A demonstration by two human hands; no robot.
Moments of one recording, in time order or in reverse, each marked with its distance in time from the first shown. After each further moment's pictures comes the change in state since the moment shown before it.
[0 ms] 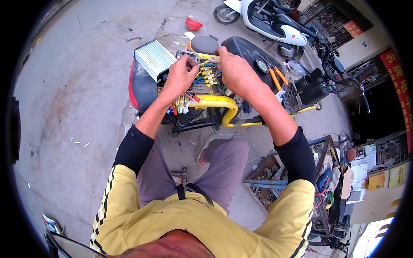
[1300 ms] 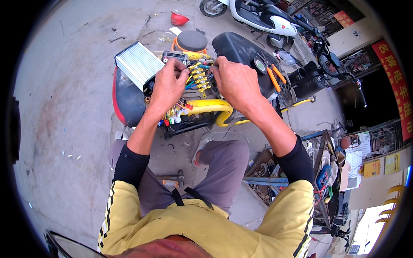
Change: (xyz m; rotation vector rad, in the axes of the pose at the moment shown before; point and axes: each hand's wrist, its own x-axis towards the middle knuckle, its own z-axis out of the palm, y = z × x) left_hand -0.003 0.007 -0.004 -0.141 -0.040 -0.055; right_hand -0.007 0.000 0.012 -0.176 0.058 0.148
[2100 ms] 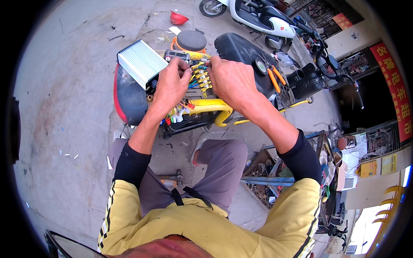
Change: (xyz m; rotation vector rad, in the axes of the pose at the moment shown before) left_hand -0.002 0.000 -0.001 0.004 0.002 0.034; right_hand 0.008 -0.021 -0.003 -0.104 -0.023 -0.075
